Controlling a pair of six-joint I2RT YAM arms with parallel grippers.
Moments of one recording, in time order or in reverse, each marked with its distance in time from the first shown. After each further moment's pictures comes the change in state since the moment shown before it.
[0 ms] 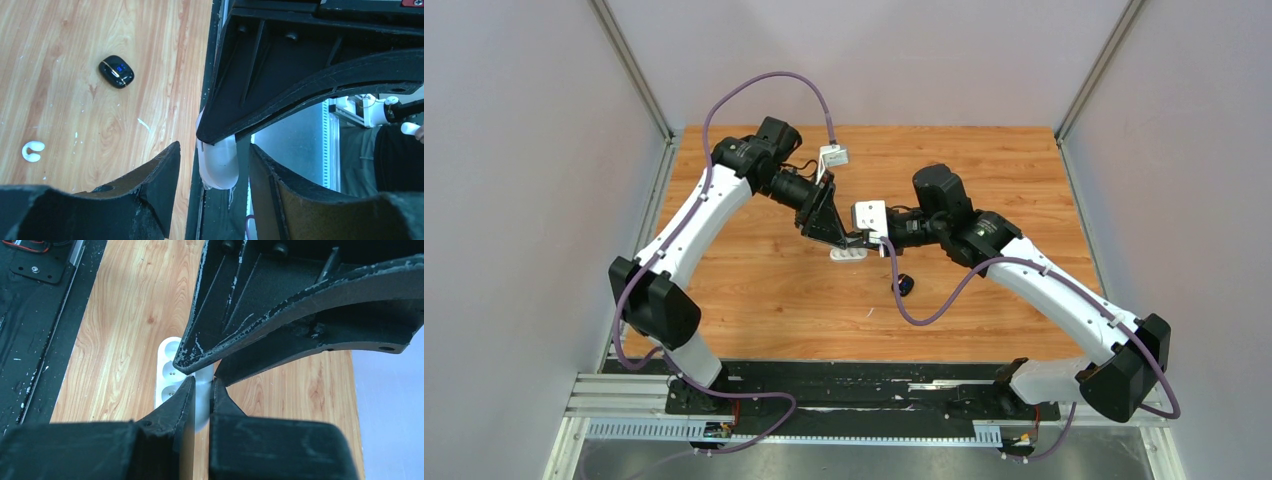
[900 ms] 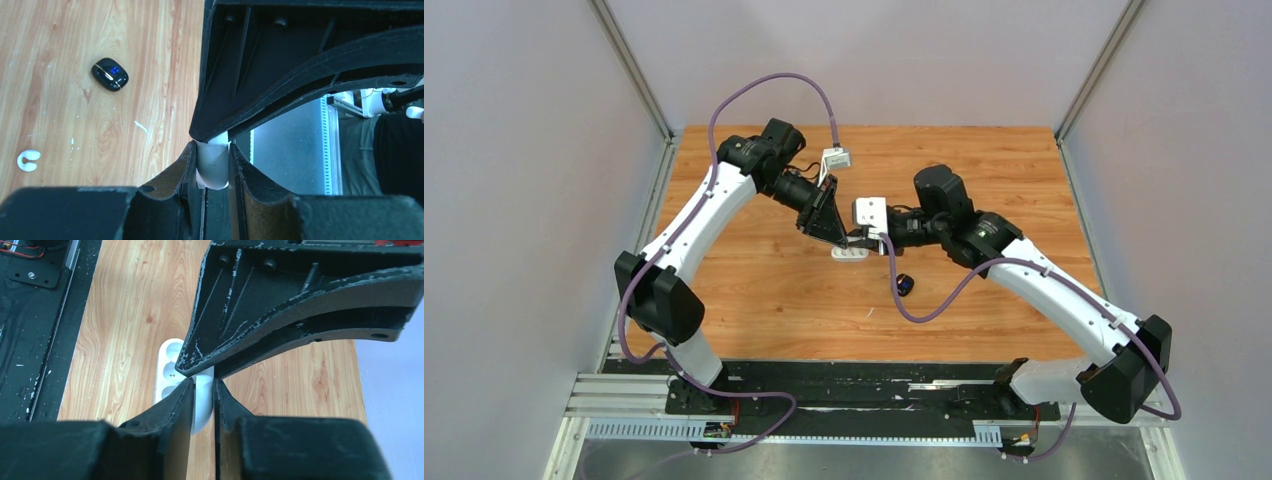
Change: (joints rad) left arm -0.007 0.033 0.022 -0.060 0.030 0.086; right arm 0.000 -0.004 -0.008 0.009 0.024 0.044
